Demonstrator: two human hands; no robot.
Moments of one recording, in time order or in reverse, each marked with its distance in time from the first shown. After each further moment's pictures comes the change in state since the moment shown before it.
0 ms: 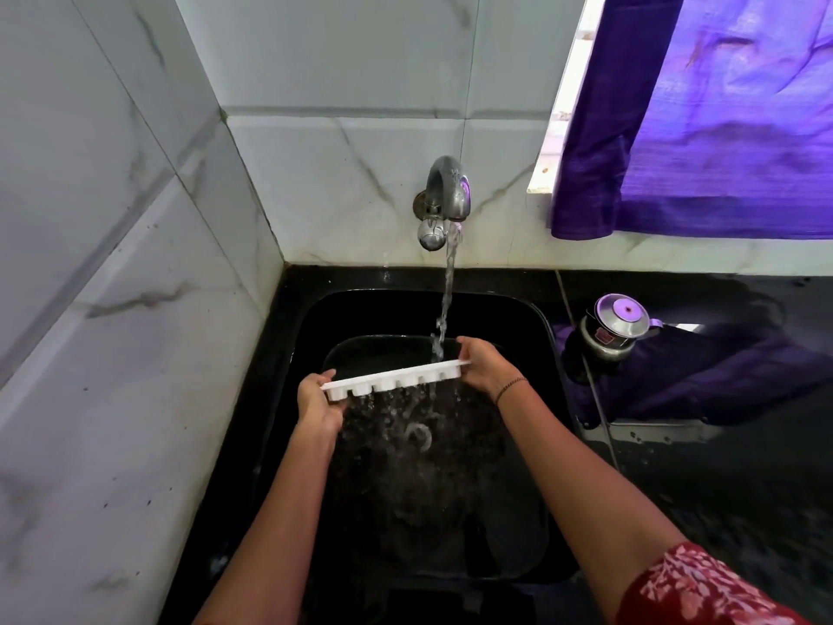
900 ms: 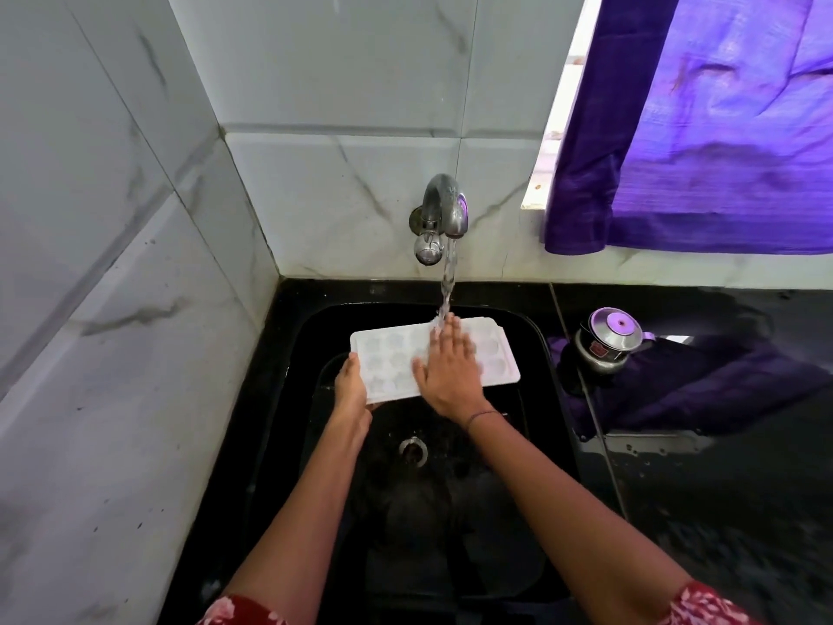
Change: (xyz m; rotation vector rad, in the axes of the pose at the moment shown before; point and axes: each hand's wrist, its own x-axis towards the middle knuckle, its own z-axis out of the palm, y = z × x) left_hand -0.008 -0.018 0.049 0.270 -0.160 0.144; right_hand -0.027 0.019 0.024 -1.537 0.193 -0.818
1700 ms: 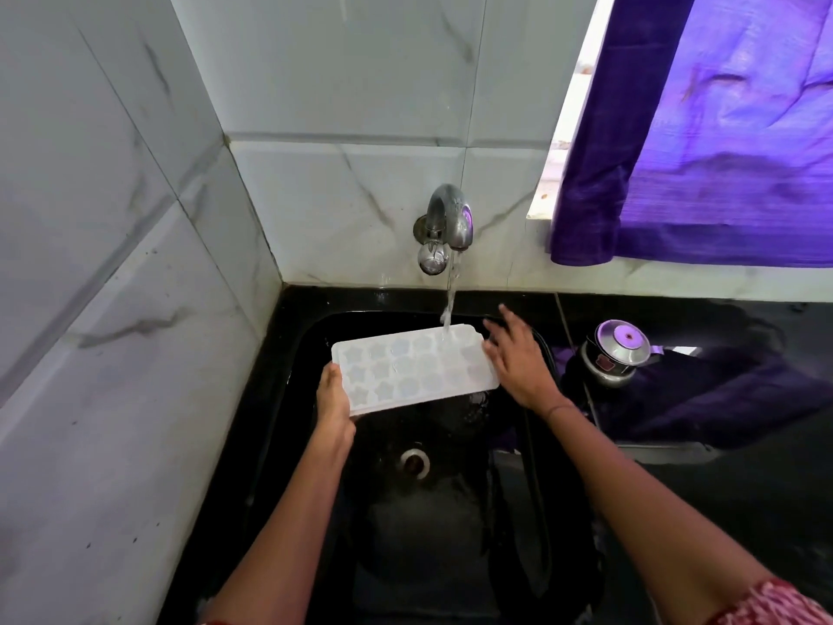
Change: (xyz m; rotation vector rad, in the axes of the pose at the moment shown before) left_hand 0.017 0.003 -0.021 0.004 0.056 0.108; right_hand 0.015 0.105 -0.022 0.235 0.159 -0.056
